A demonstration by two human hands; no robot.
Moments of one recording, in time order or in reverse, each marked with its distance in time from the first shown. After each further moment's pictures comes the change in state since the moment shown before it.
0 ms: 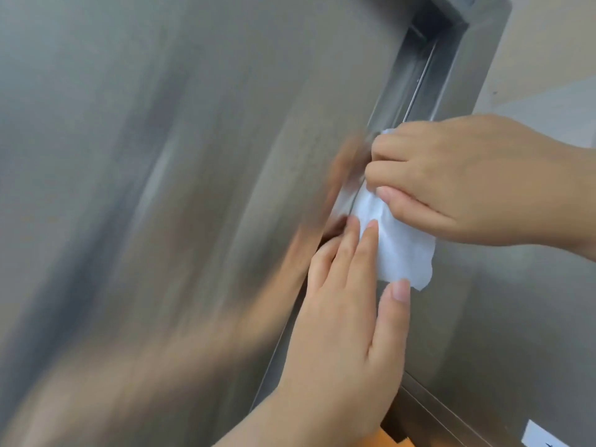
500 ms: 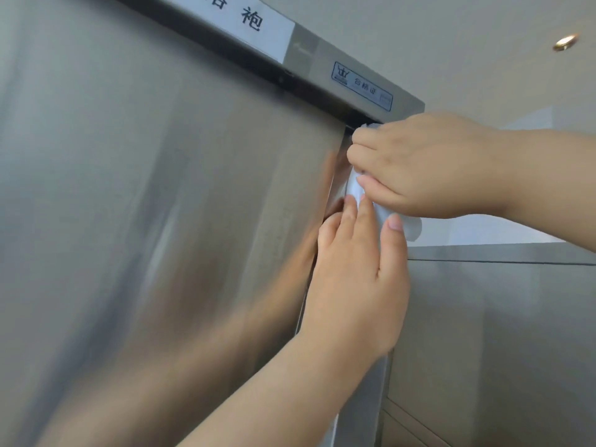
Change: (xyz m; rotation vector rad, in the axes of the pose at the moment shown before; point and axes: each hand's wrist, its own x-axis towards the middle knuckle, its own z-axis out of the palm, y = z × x) left_hand 0.109 0.038 0.000 0.065 -0.039 0.082; right_hand 0.019 0.068 -0.030 -0.247 0.019 0.143
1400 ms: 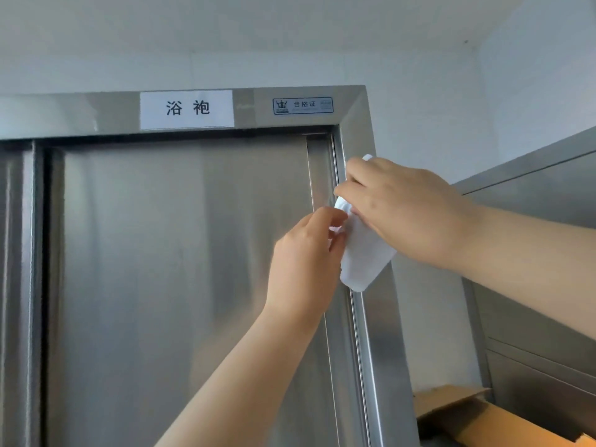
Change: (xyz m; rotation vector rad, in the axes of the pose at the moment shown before) left_hand 0.003 -0.001 -0.049 0.471 0.041 0.136; right_hand -0.057 -0.056 0.012 0.483 0.126 0.389
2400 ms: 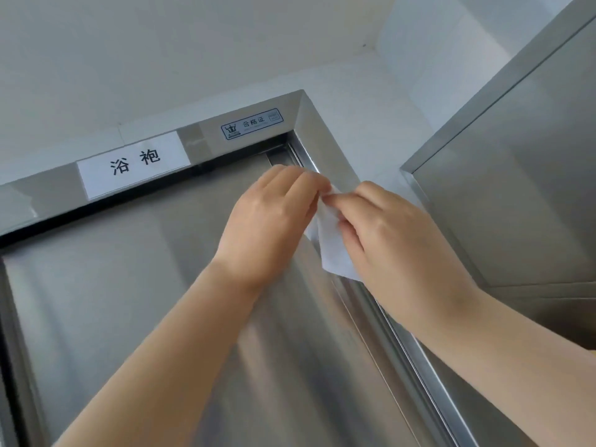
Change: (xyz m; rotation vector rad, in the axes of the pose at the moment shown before) left_hand 0.075 -0.022 -0.042 0.202 -0.063 0.988; right_hand -0.022 -0.092 0.021 0.458 0.494 0.637
